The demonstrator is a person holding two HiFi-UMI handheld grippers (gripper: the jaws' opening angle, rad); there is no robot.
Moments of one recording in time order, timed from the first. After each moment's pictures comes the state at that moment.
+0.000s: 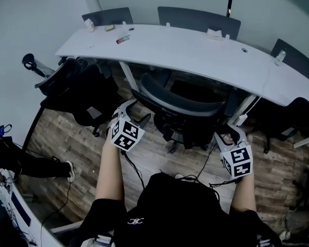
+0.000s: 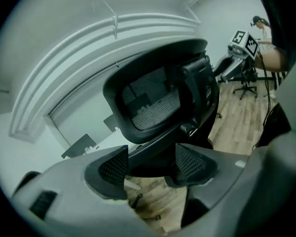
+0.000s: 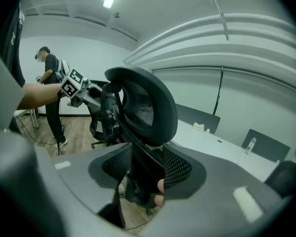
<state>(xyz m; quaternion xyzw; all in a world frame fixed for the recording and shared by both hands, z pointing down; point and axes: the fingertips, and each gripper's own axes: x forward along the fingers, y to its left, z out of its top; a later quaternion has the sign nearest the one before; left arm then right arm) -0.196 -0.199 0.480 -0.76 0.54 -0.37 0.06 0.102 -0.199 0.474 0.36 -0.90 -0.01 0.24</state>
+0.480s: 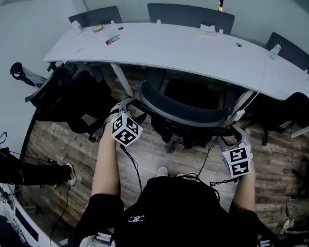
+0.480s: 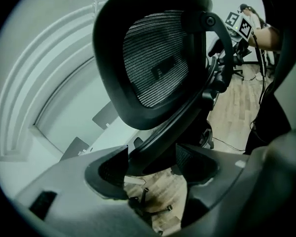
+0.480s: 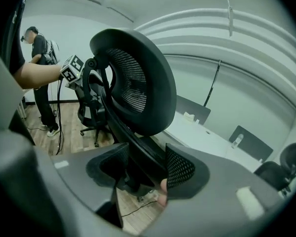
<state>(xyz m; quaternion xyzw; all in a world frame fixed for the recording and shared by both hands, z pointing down) -0.239 -0.256 0.522 -0.76 0.46 -0.45 0.07 0.100 -0.227 0.504 0.42 -0.85 0.00 0.32</state>
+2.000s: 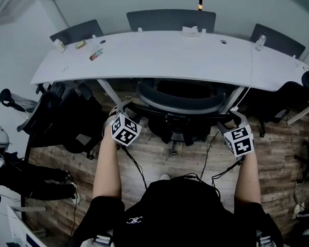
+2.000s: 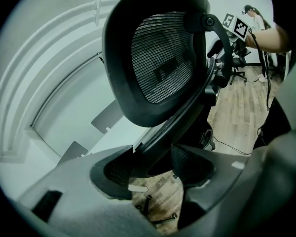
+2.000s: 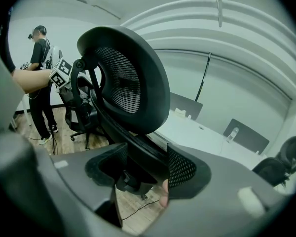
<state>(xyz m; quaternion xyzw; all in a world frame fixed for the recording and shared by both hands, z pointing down) -0.240 -0.338 0.523 -0.77 0.46 -0.44 0.07 0.116 -0.314 0.504 0.46 -0.83 0.03 0.32</state>
